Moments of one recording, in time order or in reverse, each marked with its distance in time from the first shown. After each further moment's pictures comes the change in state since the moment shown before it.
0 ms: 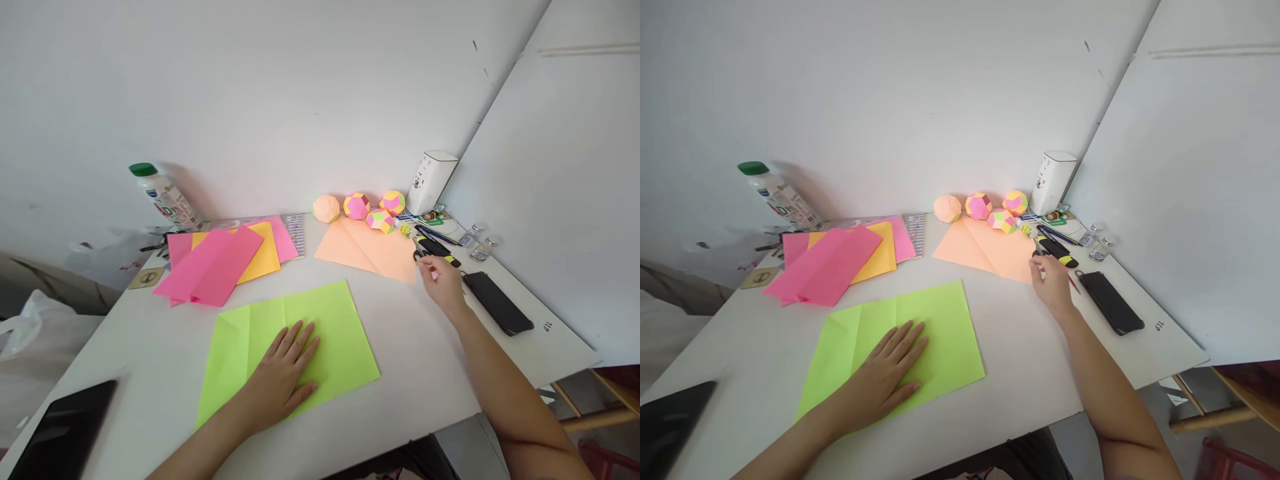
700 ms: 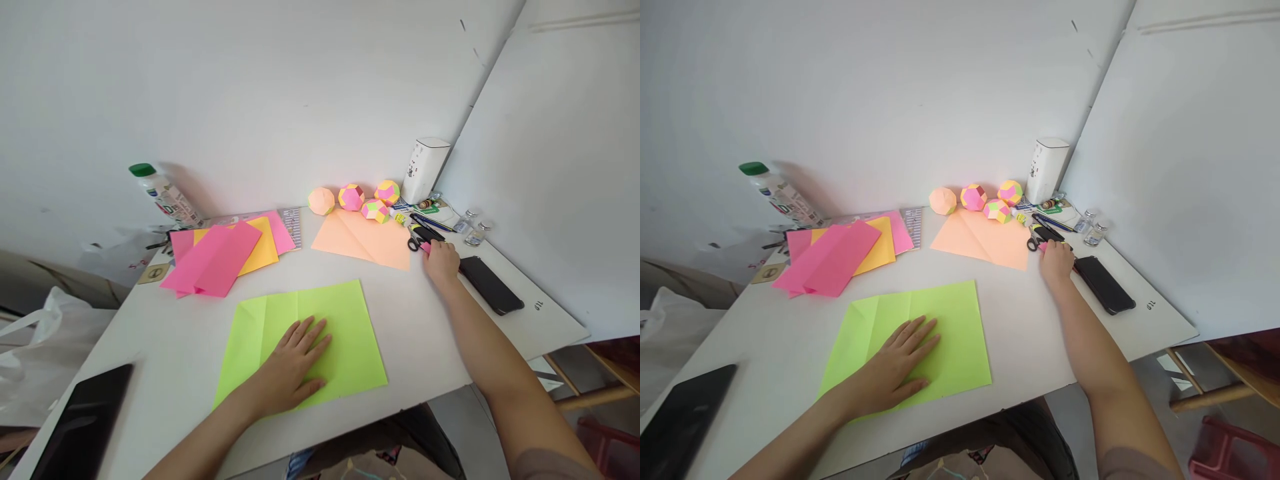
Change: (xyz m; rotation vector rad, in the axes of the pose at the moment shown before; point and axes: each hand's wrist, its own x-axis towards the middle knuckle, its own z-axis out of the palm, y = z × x) left_hand 0.006 0.022 -0.016 -0.164 -0.156 0.056; right_hand 0.017 0.038 0.025 -0.121 -0.046 0.266
